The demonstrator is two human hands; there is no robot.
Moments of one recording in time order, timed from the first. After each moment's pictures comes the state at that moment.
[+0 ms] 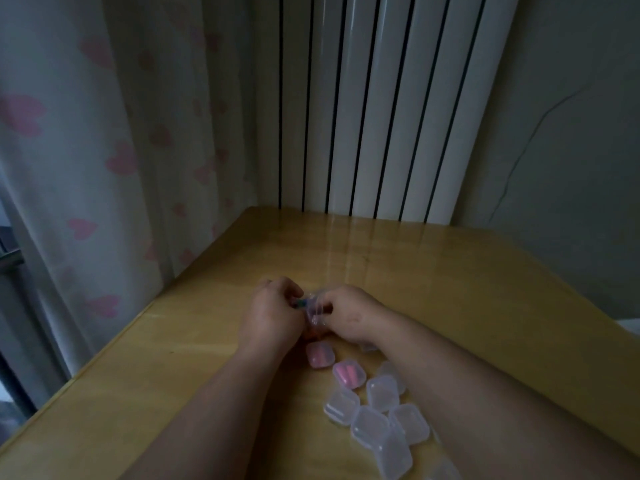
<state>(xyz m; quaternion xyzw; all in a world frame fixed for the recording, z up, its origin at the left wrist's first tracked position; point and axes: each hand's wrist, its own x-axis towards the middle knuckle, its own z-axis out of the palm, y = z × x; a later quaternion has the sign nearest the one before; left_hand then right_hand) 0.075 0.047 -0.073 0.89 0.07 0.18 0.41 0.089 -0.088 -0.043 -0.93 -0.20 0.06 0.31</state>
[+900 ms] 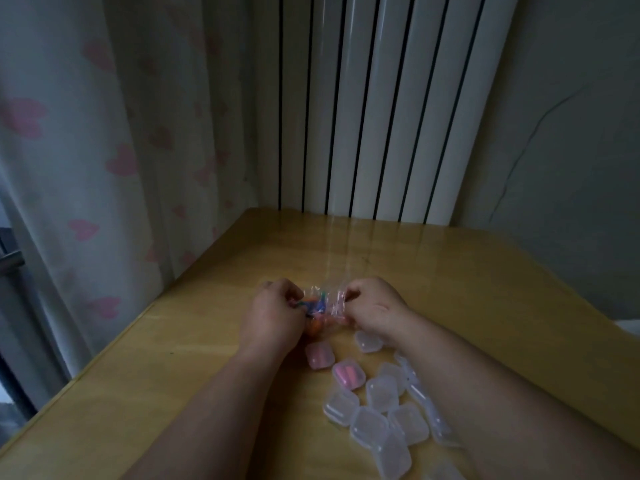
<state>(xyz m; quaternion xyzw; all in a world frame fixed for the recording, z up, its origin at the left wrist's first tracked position) 0.076 0.046 -0.073 0.90 0.08 0.18 0.40 0.097 -0.110 -0.041 -0.92 -0.04 0.01 0.39</state>
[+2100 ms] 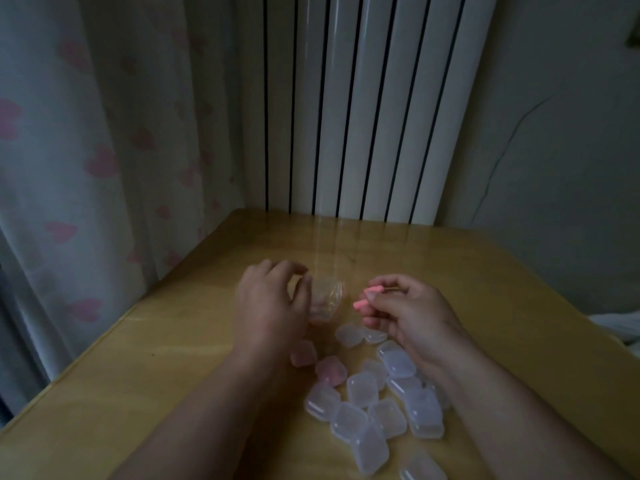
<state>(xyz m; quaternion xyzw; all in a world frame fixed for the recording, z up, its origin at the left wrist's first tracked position) 0.046 0.025 -0.047 0.87 -0.04 0.38 0.33 0.031 -0.158 -0.021 -0.68 0.00 -0.03 0.74</state>
